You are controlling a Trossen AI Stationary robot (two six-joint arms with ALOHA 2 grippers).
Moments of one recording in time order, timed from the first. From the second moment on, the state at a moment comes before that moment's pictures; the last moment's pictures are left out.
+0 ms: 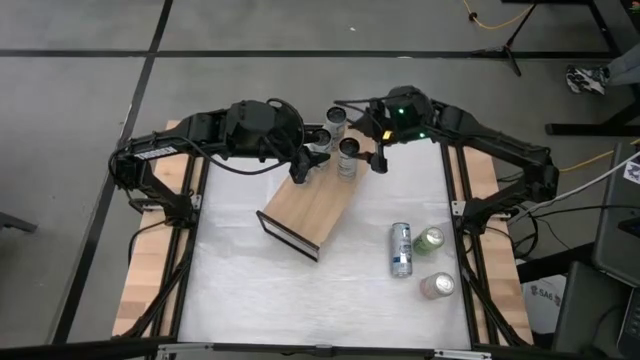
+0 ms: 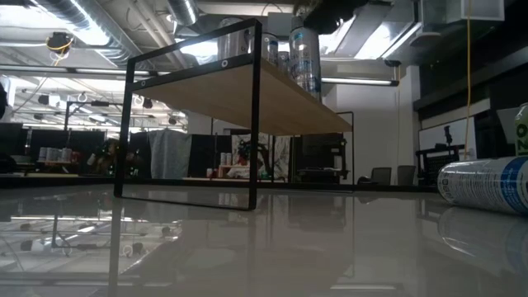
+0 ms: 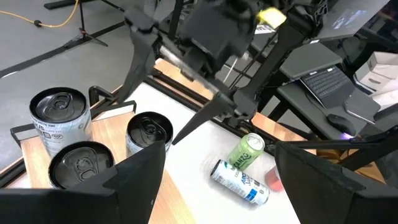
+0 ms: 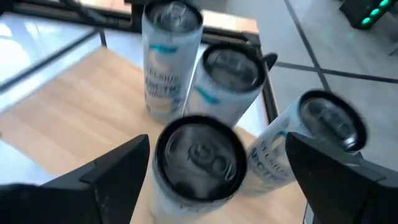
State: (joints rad) left arm 0.06 1.53 1.90 -0.78 -0.20 -0.46; right arm -0.38 1.43 1.52 -0.68 -0.24 -0.39
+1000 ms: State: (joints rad) left arm 0.06 1.53 1.90 -0.78 -0.20 -0.46; right arm -0.19 1.45 1.59 -0.72 0.23 0.11
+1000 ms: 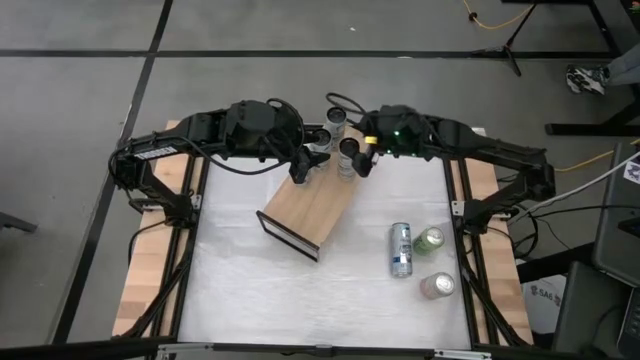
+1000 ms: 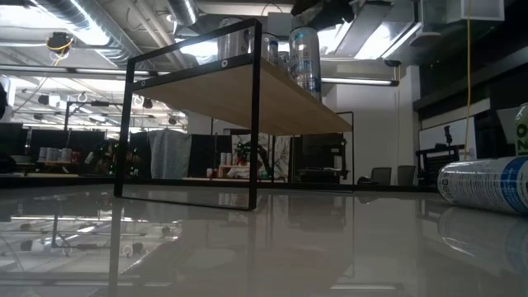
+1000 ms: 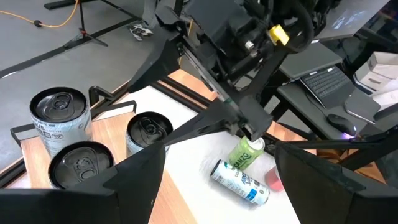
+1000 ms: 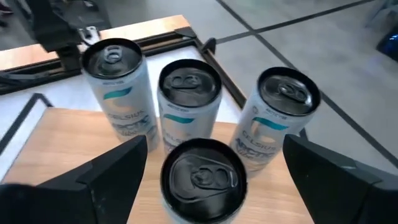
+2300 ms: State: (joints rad) left arm 0.06 1.53 1.90 -0.78 -0.20 -0.46; right arm -0.18 1.53 1.59 -0.76 0.27 0.18
